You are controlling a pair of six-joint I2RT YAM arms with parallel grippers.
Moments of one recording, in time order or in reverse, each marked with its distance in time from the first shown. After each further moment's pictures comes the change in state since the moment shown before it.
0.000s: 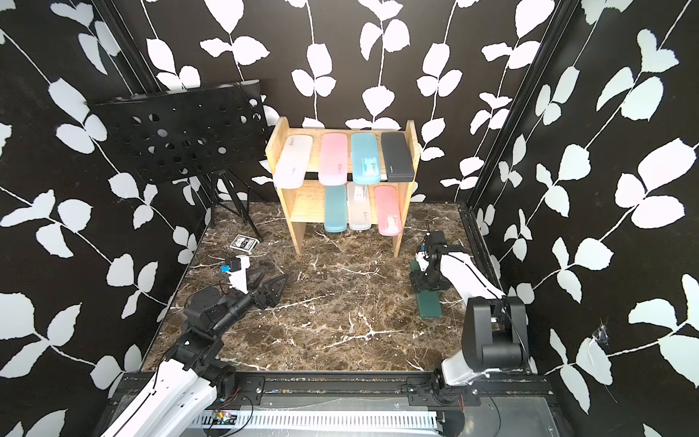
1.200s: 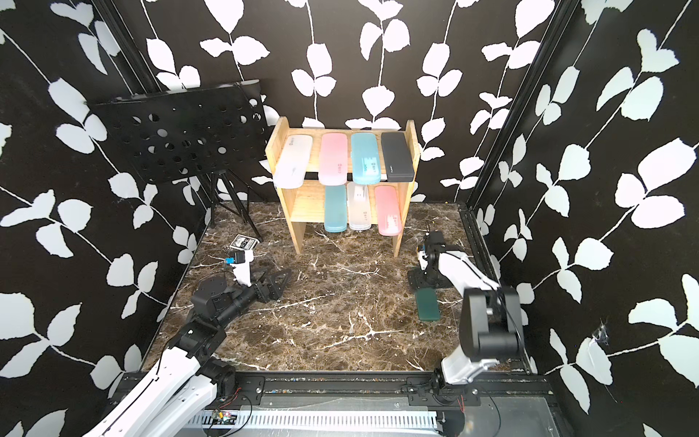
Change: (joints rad) left arm 0.000 0.163 0.098 -0.025 0.008 -0.121; right arm 0.013 -0.069 -0.016 0.093 0.059 0.070
